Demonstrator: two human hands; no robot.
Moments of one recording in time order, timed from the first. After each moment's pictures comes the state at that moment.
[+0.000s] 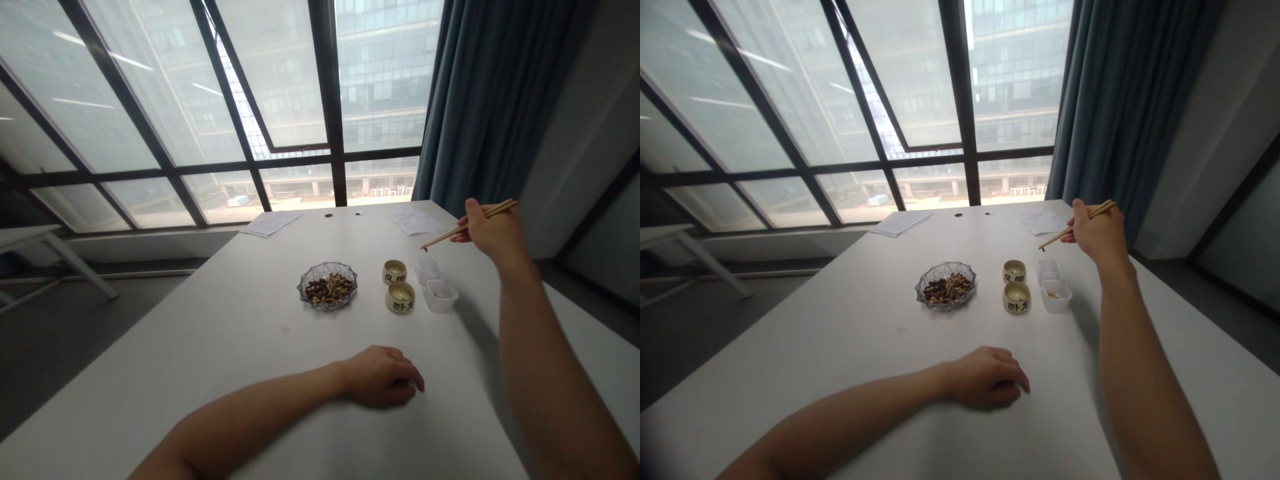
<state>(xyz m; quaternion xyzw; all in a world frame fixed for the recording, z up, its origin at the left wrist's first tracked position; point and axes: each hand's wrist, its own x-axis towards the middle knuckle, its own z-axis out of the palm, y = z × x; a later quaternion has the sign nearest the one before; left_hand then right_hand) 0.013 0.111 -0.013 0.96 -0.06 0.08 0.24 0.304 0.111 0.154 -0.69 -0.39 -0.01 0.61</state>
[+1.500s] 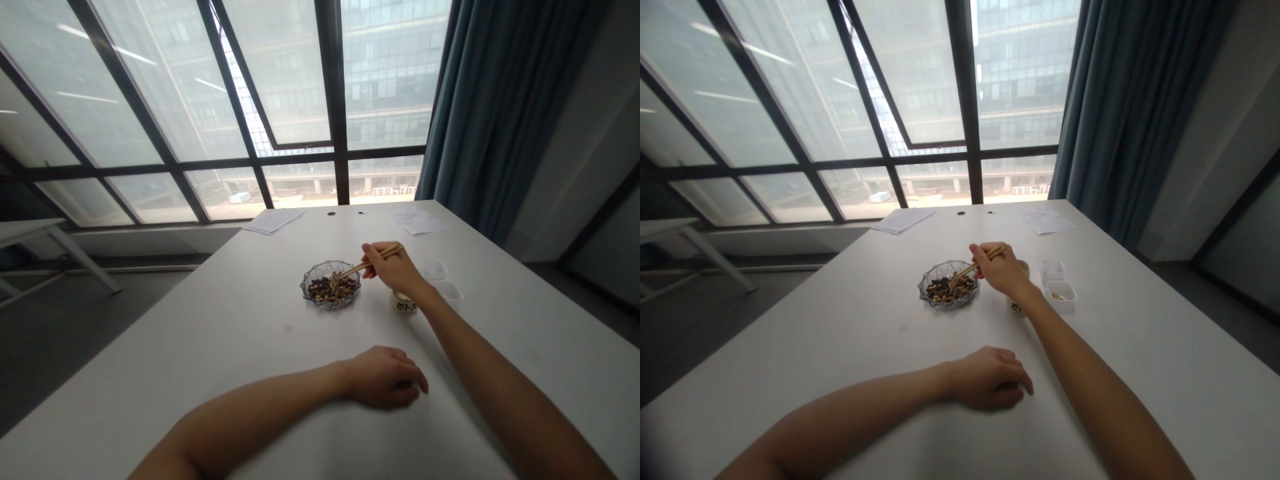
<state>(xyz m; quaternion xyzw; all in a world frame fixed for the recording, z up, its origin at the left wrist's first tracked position) 0.014 0.111 -0.016 0.96 -0.06 0.08 0.24 0.155 0.152 0.104 -0.52 -0.61 0.25 0.55</state>
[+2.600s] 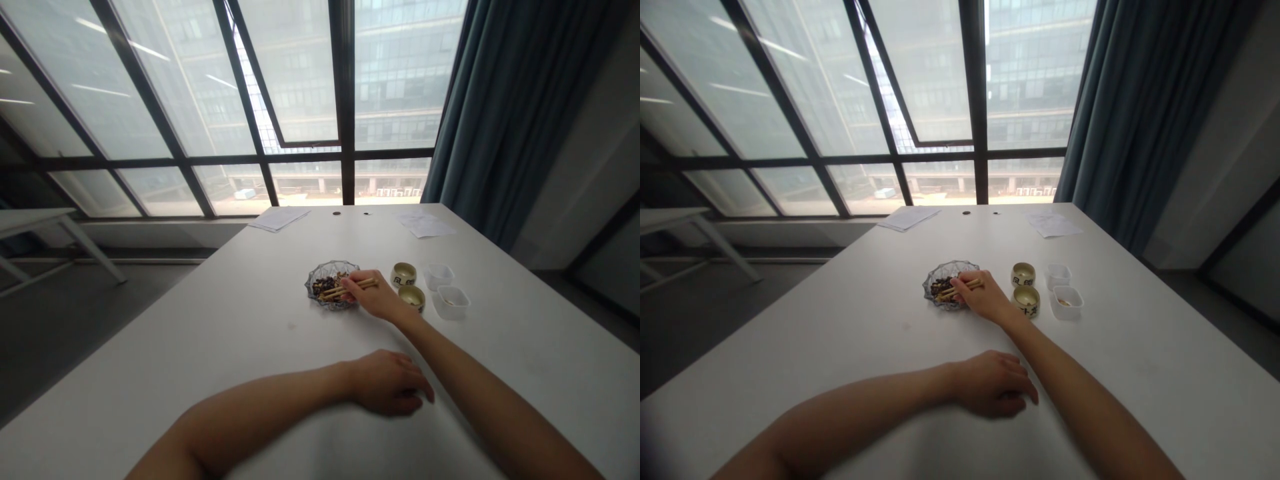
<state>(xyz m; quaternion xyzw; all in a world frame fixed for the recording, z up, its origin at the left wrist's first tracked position) 0.014 0.111 -0.015 0.97 -0.09 0.07 0.22 0.113 0.161 0.052 -0.46 -0.64 0.36 0.49</state>
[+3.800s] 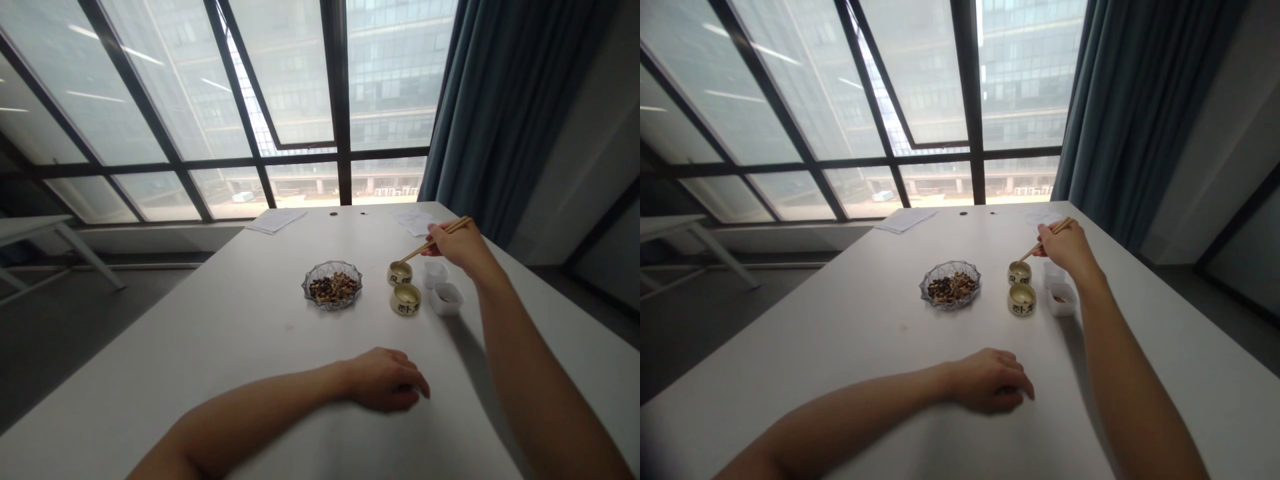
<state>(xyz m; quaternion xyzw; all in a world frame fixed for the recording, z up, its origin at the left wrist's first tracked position) 0.013 0.111 -0.013 0.97 -0.08 0.08 0.22 0.253 0.137 0.142 -0.65 -0.39 0.20 0.62</state>
